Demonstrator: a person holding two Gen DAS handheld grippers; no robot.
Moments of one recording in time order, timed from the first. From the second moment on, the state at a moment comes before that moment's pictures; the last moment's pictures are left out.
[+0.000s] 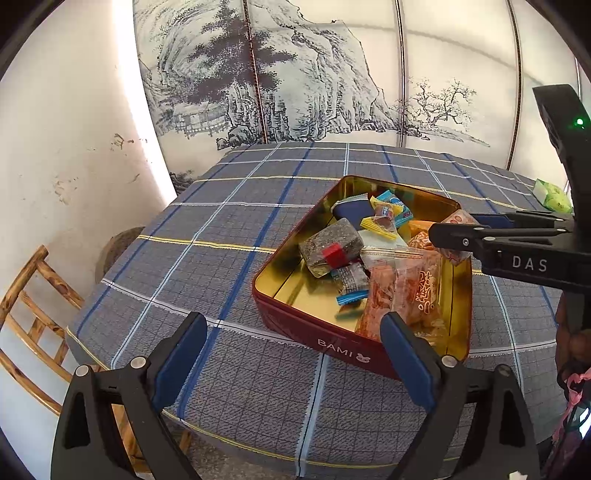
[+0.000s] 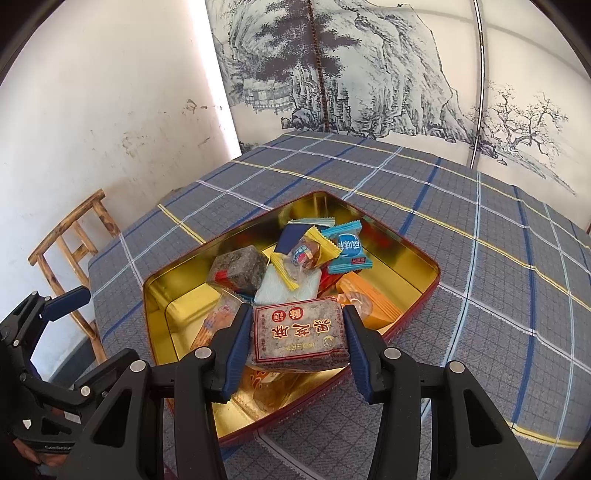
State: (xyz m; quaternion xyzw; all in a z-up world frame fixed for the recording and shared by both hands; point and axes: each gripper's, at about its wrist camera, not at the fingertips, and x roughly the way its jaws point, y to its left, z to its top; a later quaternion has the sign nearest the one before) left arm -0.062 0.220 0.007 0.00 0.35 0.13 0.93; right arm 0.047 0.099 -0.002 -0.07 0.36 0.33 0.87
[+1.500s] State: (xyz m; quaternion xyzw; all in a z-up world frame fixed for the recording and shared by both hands) left arm -0.096 0.224 0.040 0.01 0.25 0.15 0.96; right arm -0.070 0.078 0.051 -0.09 0.15 0.28 0.95
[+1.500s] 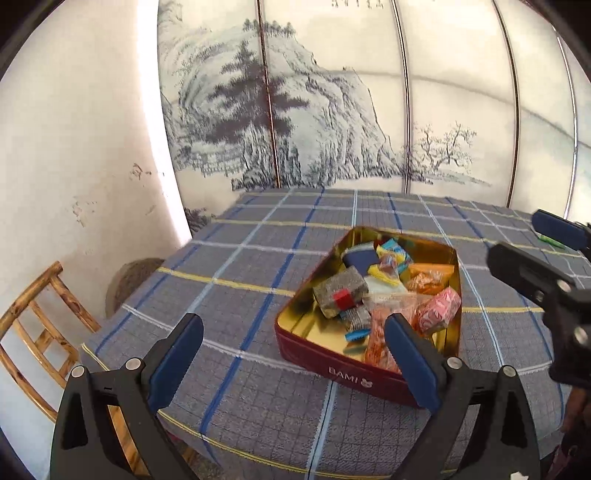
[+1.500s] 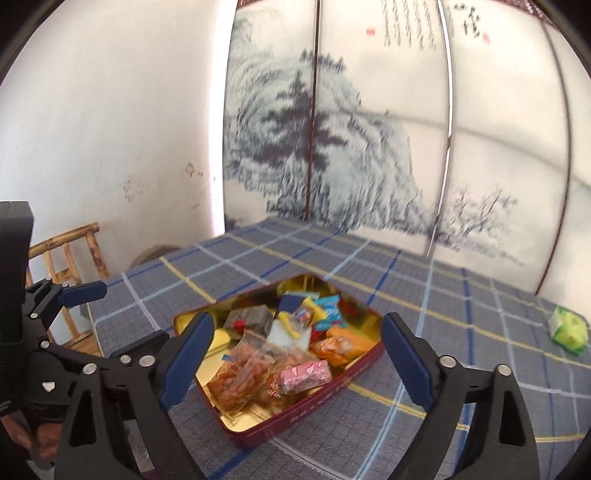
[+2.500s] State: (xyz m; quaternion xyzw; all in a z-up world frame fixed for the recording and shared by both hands) left arm -0.188 0.201 0.159 -0.03 0.06 0.09 0.99; right arm -0.141 0.031 0.110 -0.05 0.06 0.23 0.97
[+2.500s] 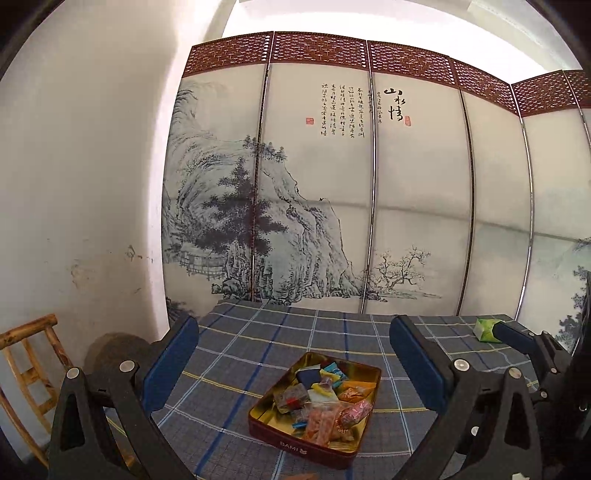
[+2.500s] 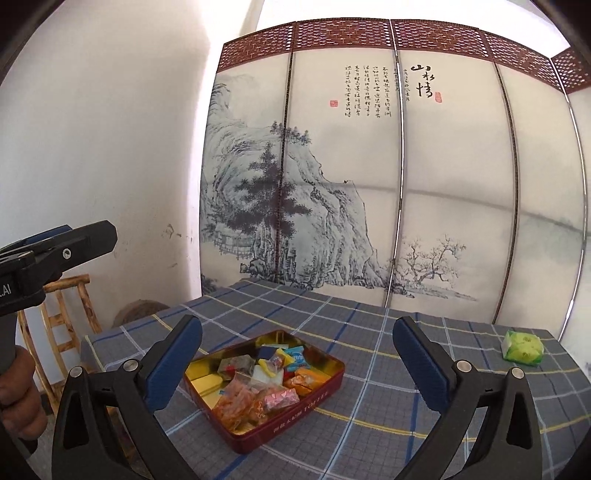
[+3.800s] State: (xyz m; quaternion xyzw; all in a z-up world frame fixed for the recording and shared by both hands) left arm -0.181 0.205 0.132 -0.03 0.09 0.13 0.99; right arm -0.142 0.028 0.098 -0.06 0.08 0.23 0.97
